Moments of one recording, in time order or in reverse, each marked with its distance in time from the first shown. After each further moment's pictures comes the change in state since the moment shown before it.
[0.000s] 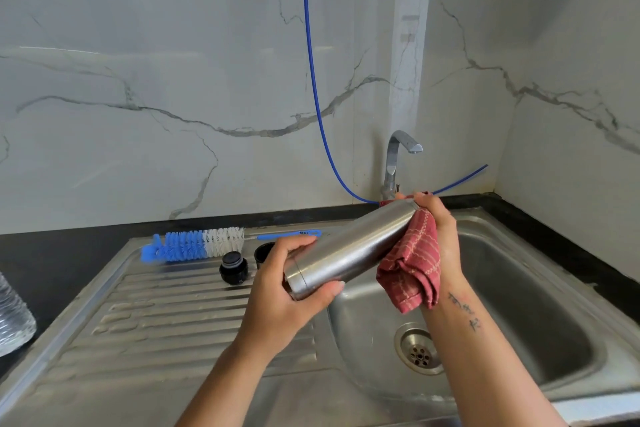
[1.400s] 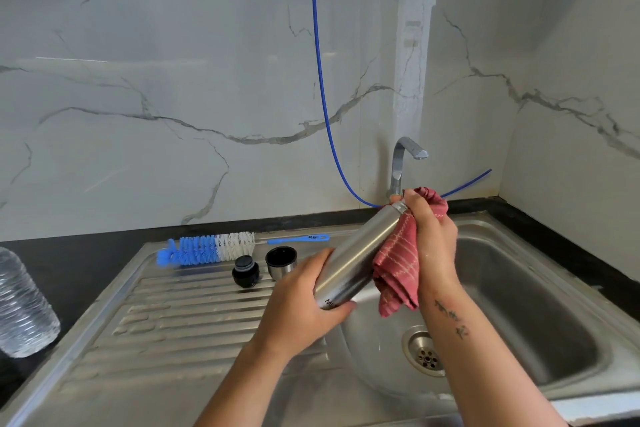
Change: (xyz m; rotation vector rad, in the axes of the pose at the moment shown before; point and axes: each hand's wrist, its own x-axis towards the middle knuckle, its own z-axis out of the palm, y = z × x) left_hand 0.003 -0.015 0.004 0.357 -0.178 -0.011; right_hand -0.014 0.008 0.017 -0.362 0.252 -0.175
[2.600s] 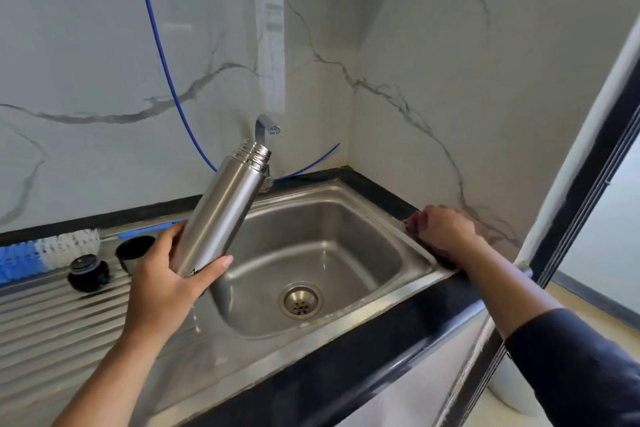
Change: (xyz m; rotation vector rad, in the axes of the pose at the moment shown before) left_hand -0.010 0.031 0.009 -0.401 0.114 -0.110; right_hand 0.036 -0.107 -0.278 -1.935 0.268 0.030
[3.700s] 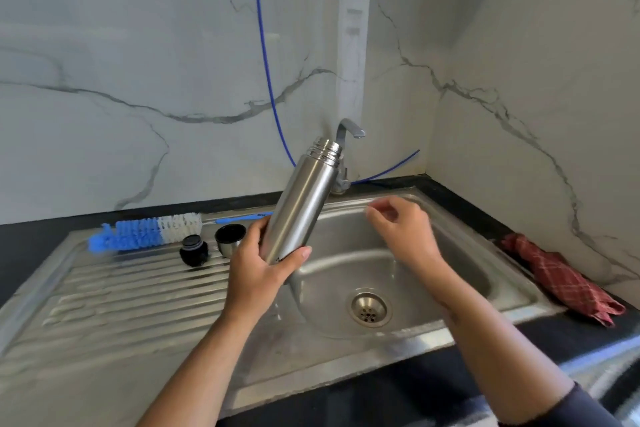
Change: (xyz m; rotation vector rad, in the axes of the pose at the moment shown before) left_hand 0.000 -0.004 0.001 -0.074 0.058 -0.124; right_hand -0.093 -0.200 0.001 0.906 0.068 -0.464
